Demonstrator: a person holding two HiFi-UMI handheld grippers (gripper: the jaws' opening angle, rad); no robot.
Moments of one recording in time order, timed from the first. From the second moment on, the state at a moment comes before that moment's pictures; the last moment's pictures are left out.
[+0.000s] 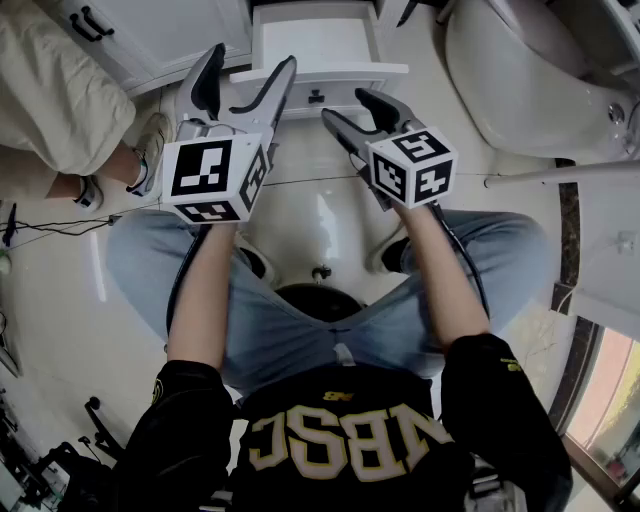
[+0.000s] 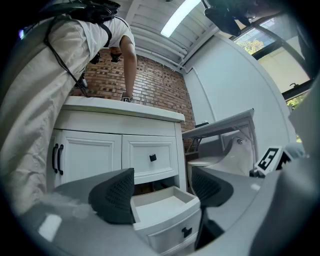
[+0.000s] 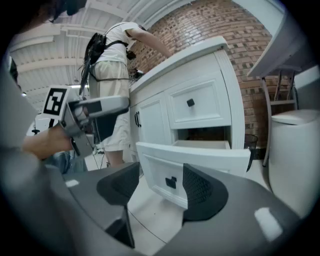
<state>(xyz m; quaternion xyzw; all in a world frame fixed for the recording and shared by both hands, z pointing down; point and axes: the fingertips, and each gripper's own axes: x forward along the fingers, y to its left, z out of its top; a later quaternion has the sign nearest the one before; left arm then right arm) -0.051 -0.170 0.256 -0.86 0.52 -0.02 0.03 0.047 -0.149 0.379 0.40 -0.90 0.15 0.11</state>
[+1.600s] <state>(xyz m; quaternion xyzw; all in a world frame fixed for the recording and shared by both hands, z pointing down) -0.069 -0.246 0.290 -0.85 0.53 -0.05 -0.01 0.018 -0.278 0.482 0.44 -0.86 0.24 0.12</state>
